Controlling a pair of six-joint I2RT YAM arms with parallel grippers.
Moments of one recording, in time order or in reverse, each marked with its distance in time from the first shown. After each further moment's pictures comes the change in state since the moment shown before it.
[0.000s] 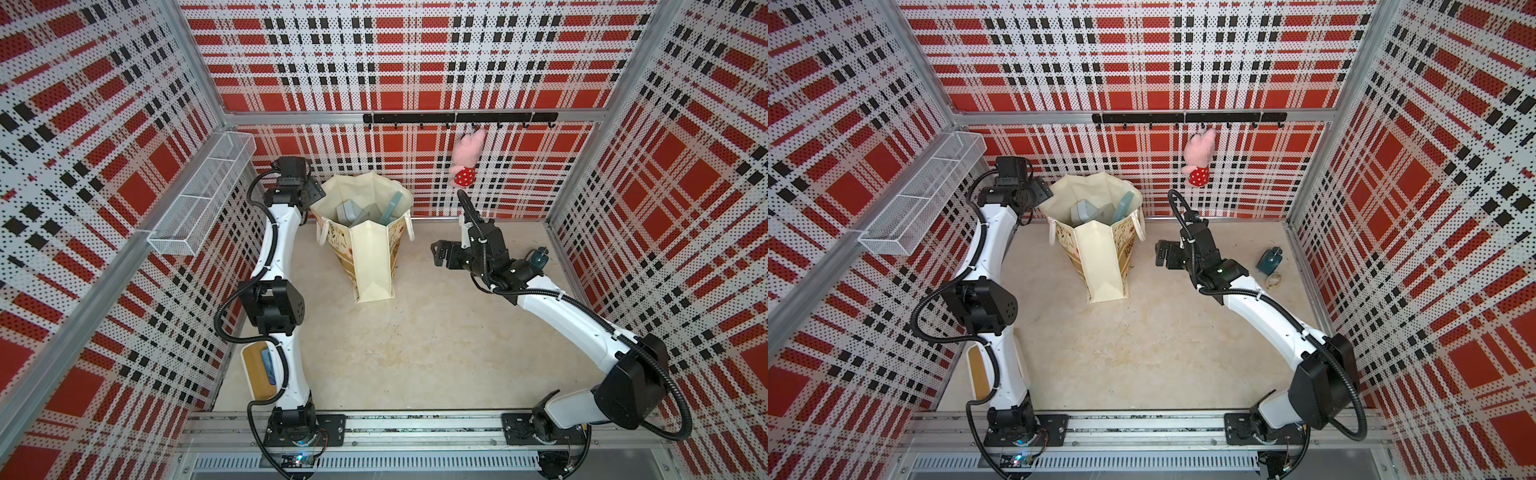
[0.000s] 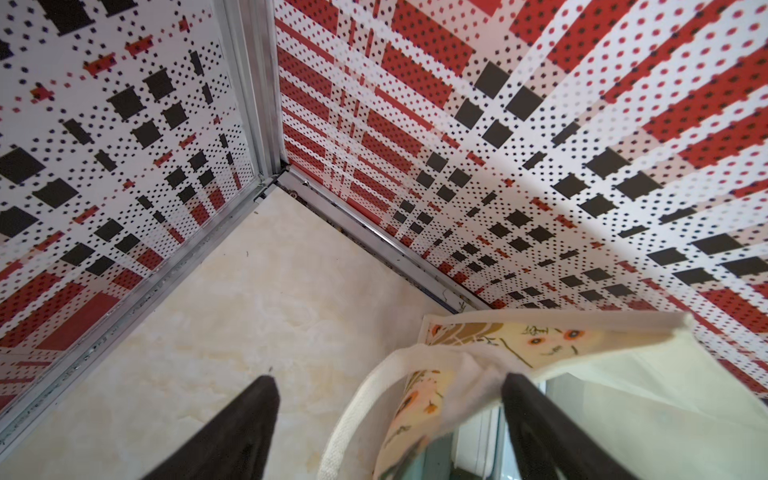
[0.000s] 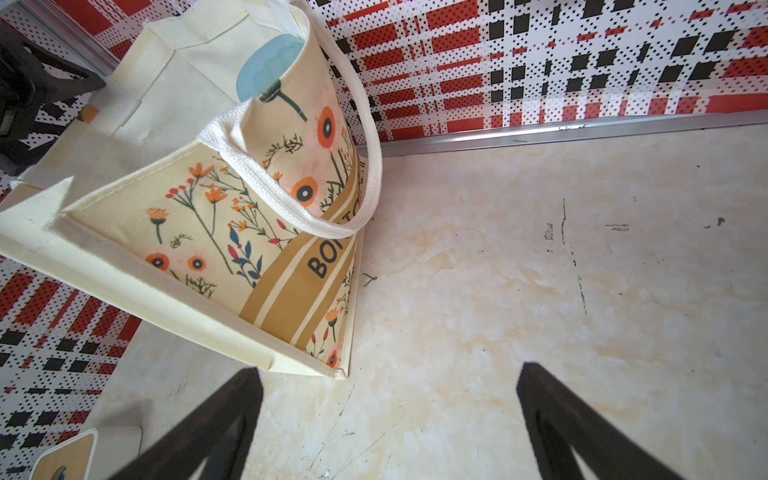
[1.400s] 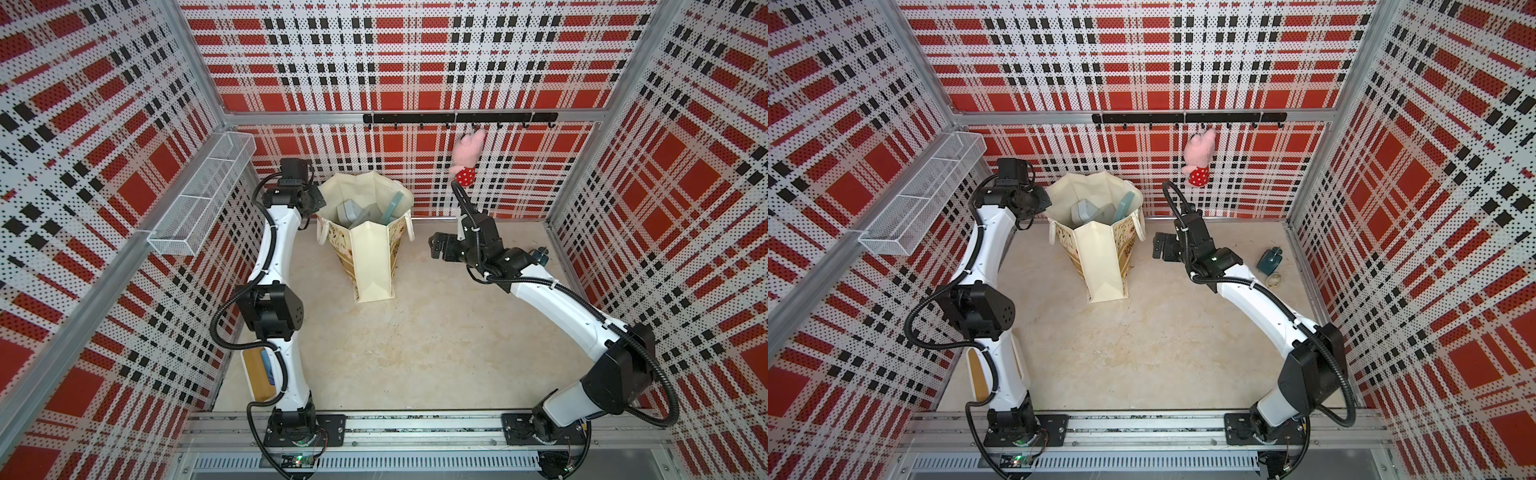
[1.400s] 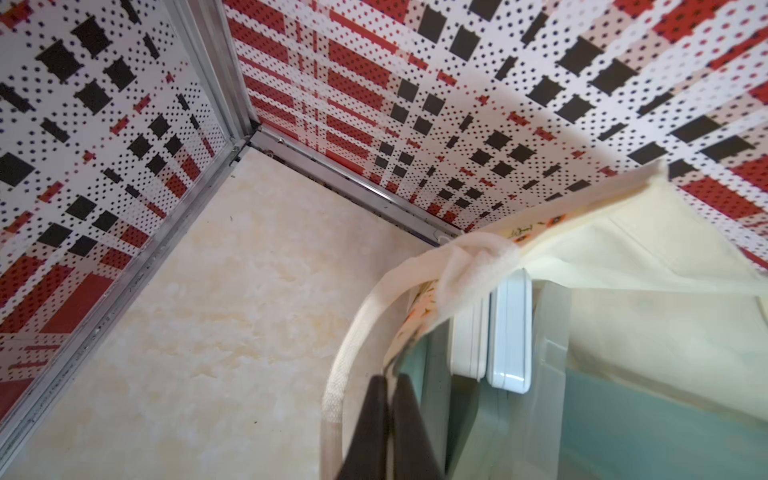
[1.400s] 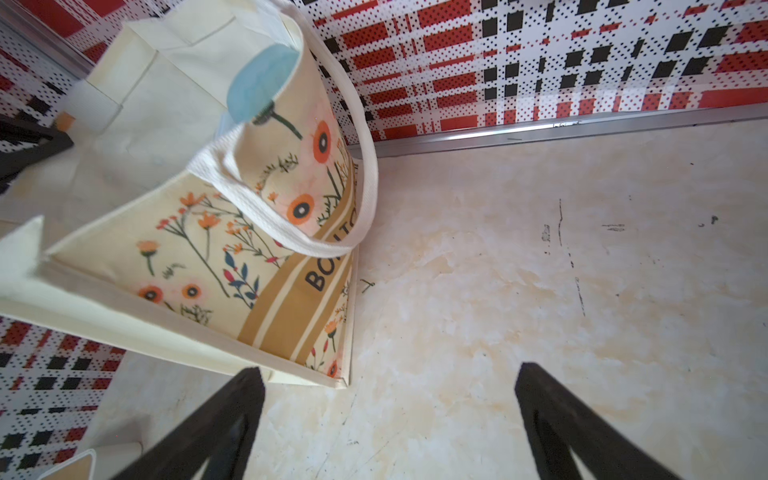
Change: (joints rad) left arm -0.041 -0.078 -0.072 -0.074 0.116 0.085; right arm 0.000 0.112 0.196 -0.099 0.022 0.048
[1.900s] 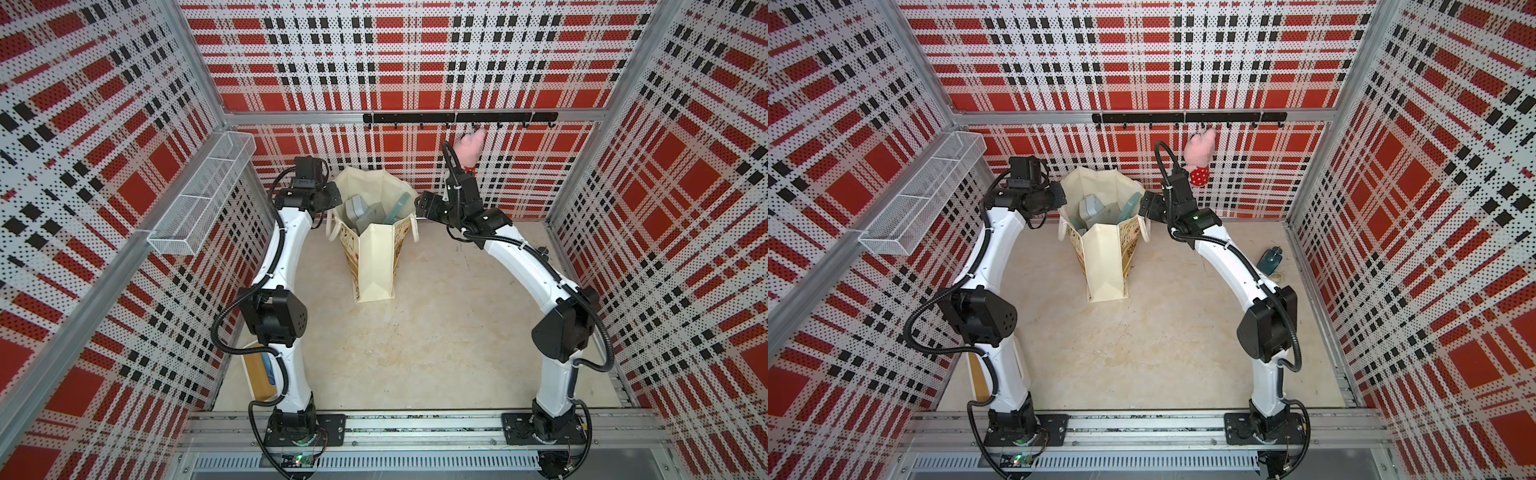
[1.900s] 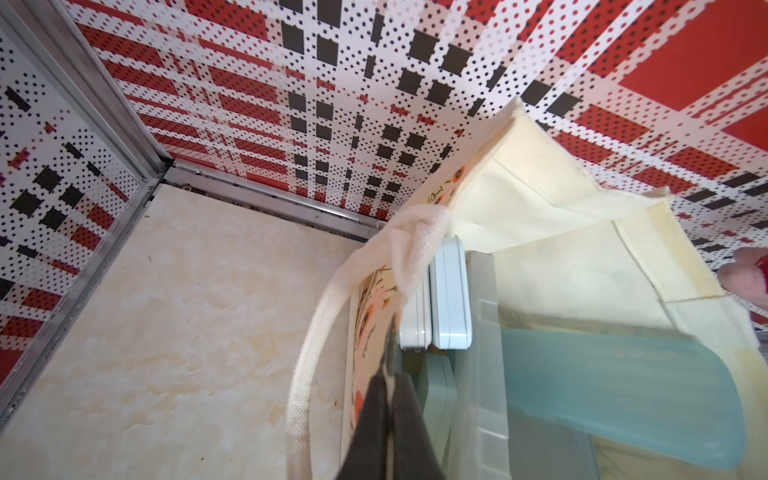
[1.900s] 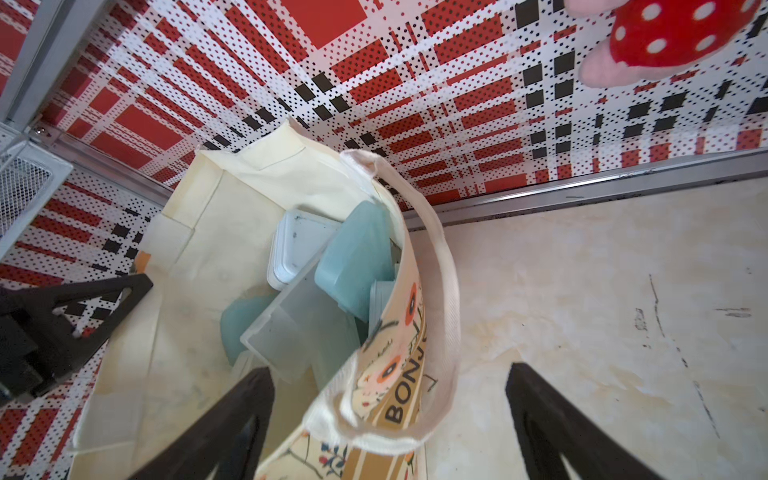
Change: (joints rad) left arm -0.077 -0.065 -0.088 0.116 0.068 0.077; right arm -0.068 0.435 0.621 -0.137 -0.096 0.132
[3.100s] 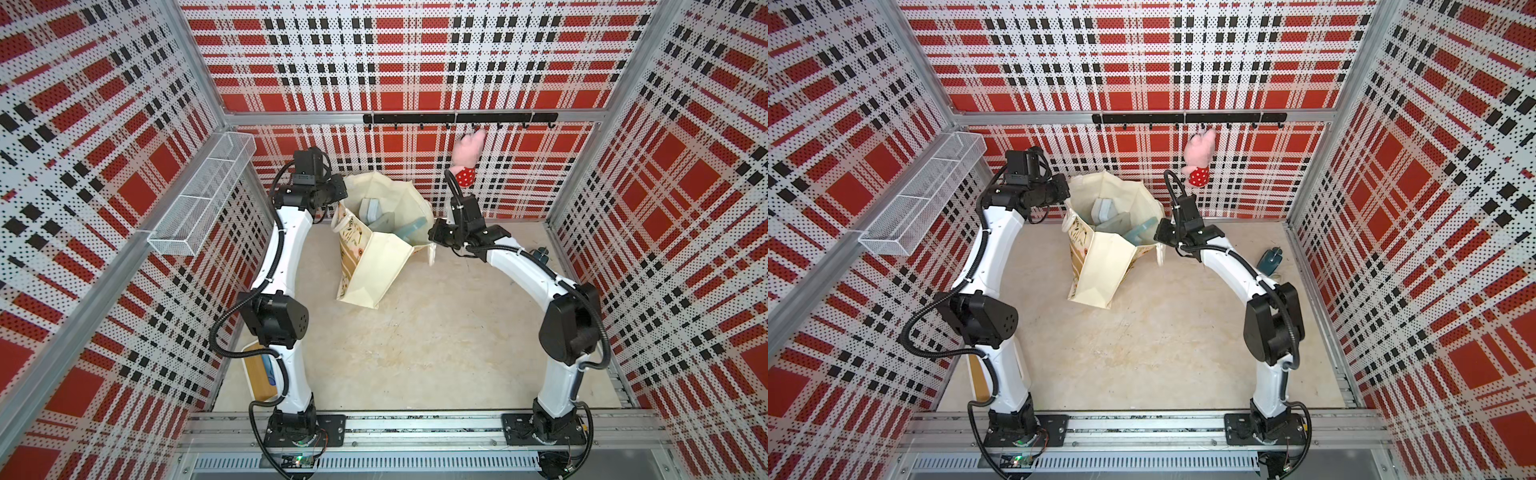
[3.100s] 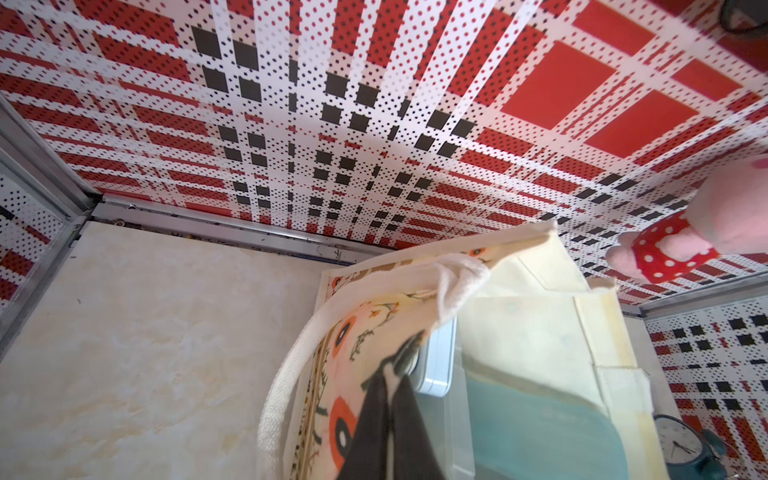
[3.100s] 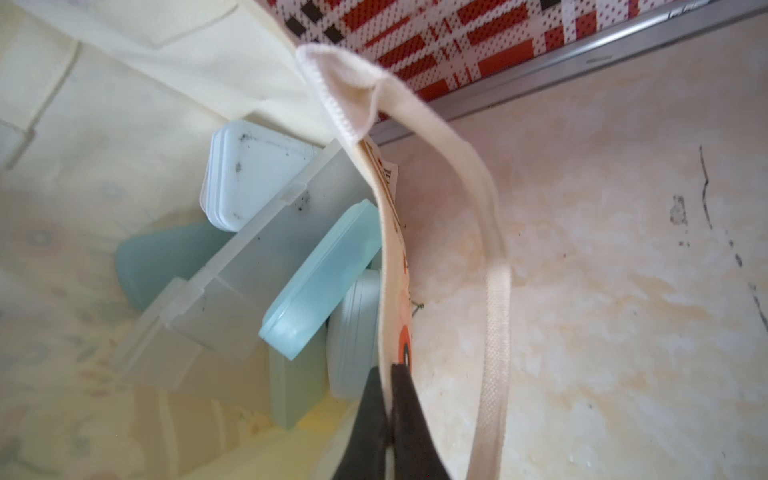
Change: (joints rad) left arm -0.009 -0.011 0.108 -0.023 0.111 0.002; right arm -0.009 -0.172 -0.493 0.188 -0.178 0.085
